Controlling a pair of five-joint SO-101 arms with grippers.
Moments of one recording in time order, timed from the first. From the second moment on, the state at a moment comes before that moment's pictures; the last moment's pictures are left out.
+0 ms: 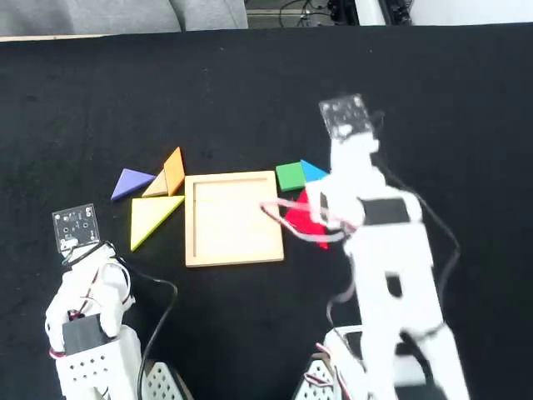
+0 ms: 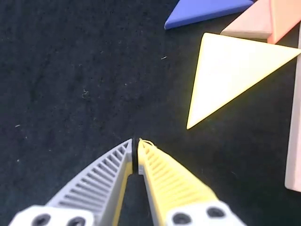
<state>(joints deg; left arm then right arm) -22.3 -102.4 96.5 66.9 -3.0 -6.4 -34.4 40.6 62.7 3.8</state>
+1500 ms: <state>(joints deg) -22.3 -102.4 96.5 66.9 -3.1 -15.6 2.7 35.1 54.9 -3.0</state>
